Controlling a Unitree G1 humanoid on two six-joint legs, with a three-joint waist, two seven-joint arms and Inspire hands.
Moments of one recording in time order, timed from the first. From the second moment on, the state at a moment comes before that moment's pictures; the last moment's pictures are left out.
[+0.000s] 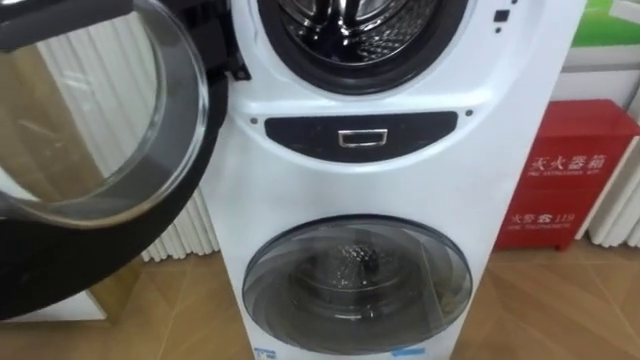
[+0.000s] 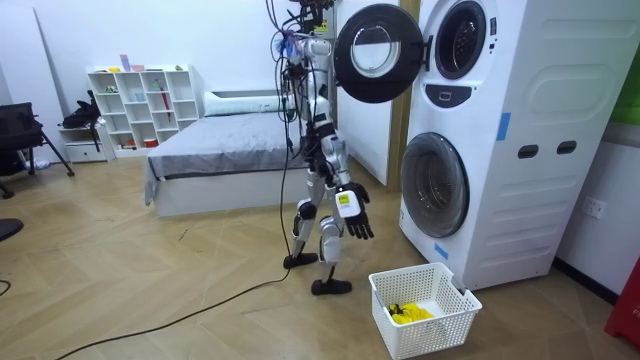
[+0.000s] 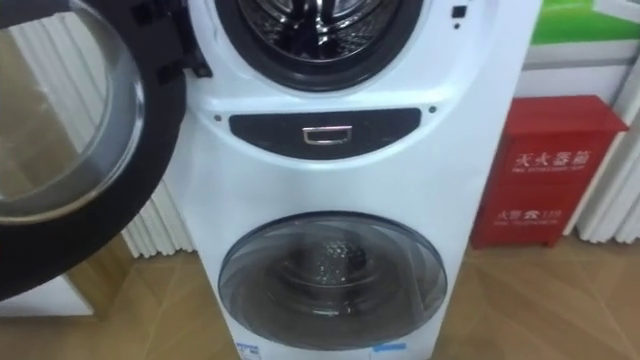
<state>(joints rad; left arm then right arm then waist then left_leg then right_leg) -0.14 0.66 0.51 0.30 -0.39 0.13 0.29 0.17 -0.30 -0.44 1.18 0.45 0.00 -0.03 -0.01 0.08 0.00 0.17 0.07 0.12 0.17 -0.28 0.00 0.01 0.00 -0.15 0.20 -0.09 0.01</state>
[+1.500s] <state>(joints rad) -0.01 0.23 -0.17 -0.34 -0.38 0.19 -0.14 0.03 -0.23 -0.14 1.30 0.44 0.04 -0.04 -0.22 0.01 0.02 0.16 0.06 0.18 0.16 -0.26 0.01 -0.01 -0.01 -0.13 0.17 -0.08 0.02</state>
